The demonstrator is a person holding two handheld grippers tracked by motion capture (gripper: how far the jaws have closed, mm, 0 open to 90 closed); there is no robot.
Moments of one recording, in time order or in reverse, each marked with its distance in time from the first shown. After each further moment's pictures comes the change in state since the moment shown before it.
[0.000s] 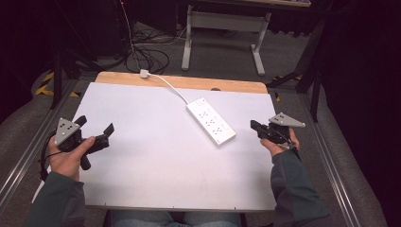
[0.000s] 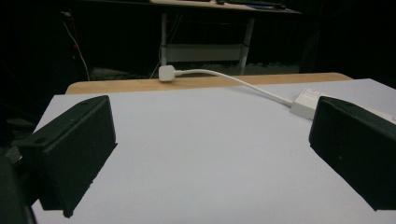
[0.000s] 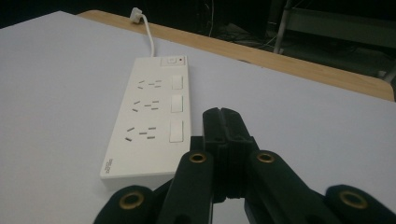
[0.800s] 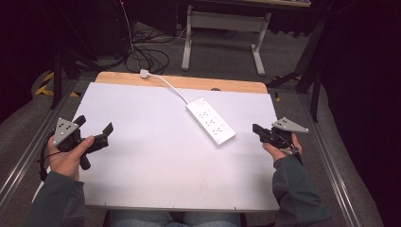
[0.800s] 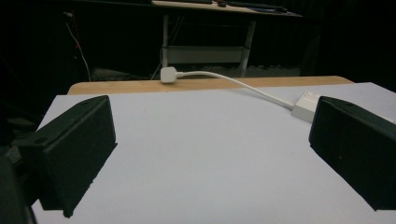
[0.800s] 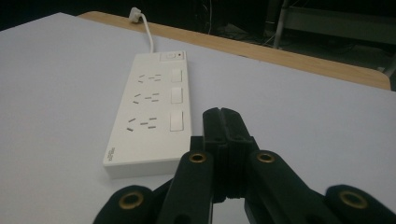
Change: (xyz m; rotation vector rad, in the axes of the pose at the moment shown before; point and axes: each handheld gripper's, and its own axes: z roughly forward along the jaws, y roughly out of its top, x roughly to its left) left arm 0.001 0.001 -0.001 -0.007 0.005 -0.010; right arm 0.000 -0.012 -0.009 -0.008 -0.006 0.013
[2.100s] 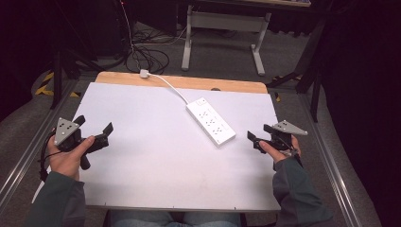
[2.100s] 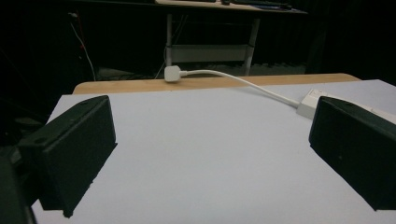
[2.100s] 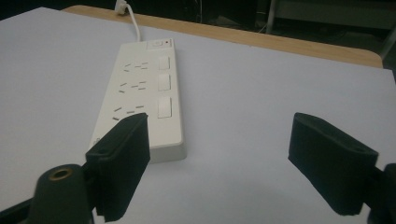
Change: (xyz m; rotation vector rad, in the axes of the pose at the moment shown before) left arm 0.000 0.000 0.001 0.003 0.019 0.011; right arm -0.005 -0.013 0.004 0.015 -0.043 0.044
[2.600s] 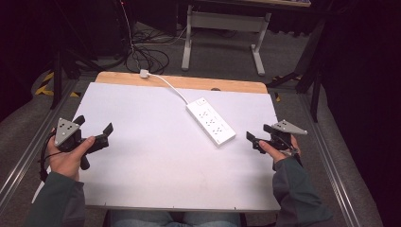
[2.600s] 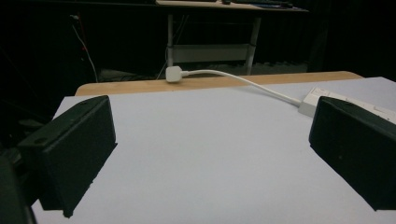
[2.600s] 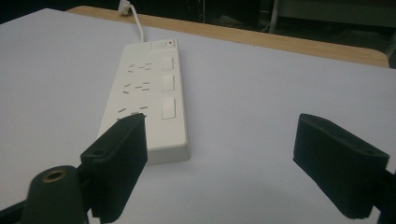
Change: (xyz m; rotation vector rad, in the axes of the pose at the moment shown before) left arm 0.000 0.000 -0.001 0.004 0.004 0.016; right arm 0.002 0.001 0.001 0.009 0.019 0.002
